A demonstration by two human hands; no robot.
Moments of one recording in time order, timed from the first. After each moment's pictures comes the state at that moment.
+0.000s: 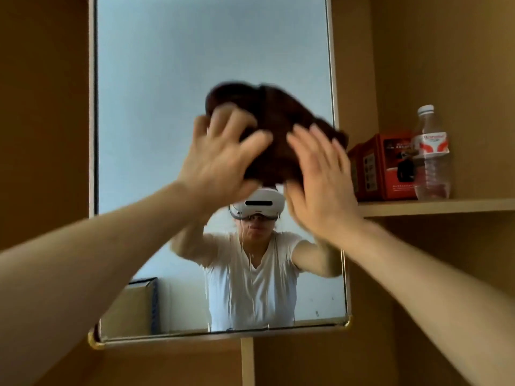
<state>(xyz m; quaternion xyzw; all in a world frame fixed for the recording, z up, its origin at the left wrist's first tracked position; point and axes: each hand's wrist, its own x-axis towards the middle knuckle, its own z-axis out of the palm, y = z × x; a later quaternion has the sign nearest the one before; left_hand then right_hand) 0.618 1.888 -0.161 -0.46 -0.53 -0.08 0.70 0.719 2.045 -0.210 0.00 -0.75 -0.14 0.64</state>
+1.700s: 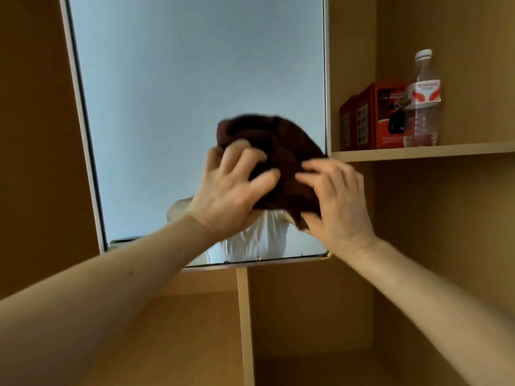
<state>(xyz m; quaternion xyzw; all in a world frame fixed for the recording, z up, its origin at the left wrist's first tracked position) 0.628 1.896 -0.269 -0.53 -0.52 -0.09 0.67 0.758 2.054 -0.311 -0.01 -0.78 -0.14 0.61</state>
